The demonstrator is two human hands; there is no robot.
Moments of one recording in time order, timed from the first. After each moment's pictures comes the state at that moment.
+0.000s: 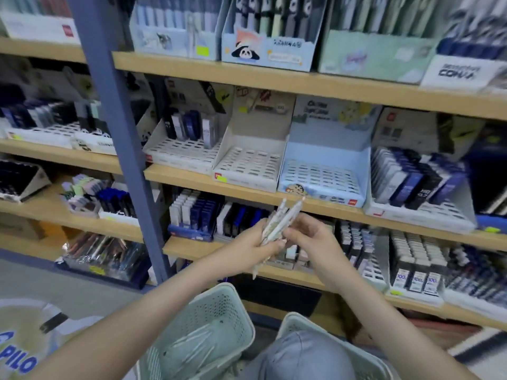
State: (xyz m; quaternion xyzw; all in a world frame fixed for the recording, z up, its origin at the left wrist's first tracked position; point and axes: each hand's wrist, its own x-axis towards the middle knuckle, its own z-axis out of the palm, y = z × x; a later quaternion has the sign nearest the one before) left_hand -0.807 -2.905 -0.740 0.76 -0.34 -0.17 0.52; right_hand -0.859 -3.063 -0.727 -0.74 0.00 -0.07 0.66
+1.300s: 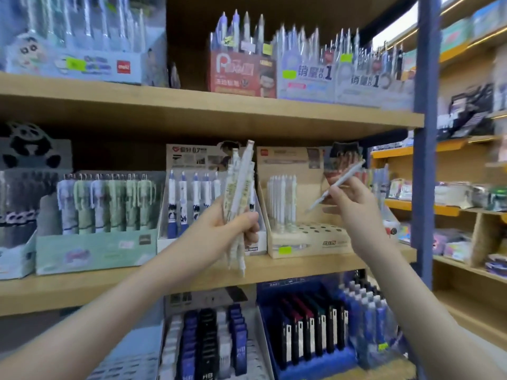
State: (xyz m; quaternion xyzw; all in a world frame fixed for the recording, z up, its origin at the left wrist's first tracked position) left_hand -0.837 -3.207 -0.457 0.61 -0.53 -0.04 0.59; right_hand -0.936 -3.431 -0.453 -0.66 0.06 -0.56 0.50
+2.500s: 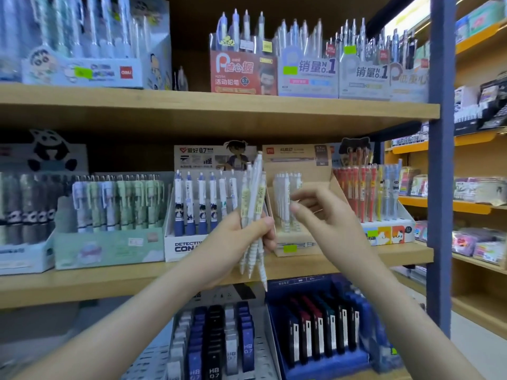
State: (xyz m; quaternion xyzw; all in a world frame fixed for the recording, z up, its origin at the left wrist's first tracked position) left_hand -0.838 -3.236 -0.471 0.59 -0.52 -0.10 0.61; right_hand -0.946 -3.375 -0.468 -0.78 -0.04 -0.51 0.36
